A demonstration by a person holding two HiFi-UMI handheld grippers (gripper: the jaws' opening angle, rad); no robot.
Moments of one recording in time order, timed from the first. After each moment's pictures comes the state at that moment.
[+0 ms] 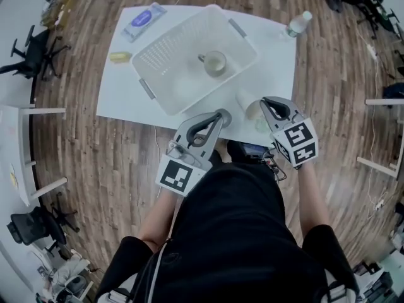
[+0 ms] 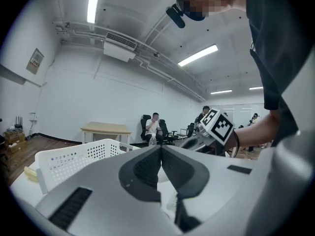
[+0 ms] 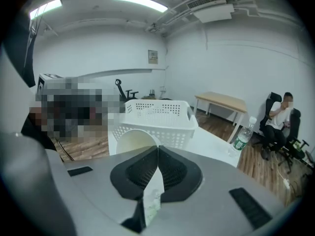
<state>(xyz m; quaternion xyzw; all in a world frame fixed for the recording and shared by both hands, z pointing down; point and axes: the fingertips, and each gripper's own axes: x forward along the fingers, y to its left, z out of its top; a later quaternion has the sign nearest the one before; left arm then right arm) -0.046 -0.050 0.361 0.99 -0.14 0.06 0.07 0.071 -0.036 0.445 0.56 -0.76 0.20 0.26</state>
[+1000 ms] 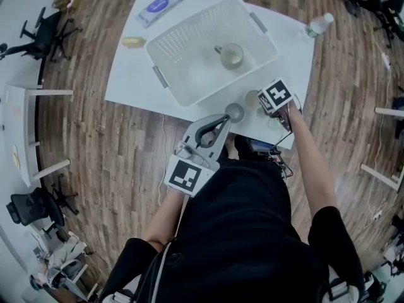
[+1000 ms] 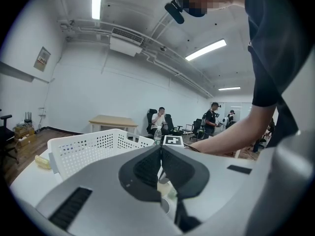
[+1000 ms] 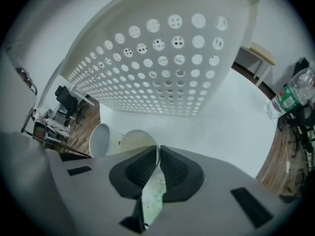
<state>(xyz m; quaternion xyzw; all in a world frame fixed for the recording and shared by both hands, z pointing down) -0.065 -0.047 0.385 0.98 -0.18 0.09 0.09 0.066 -0.071 0.633 0.40 -0.68 0.43 0.43</state>
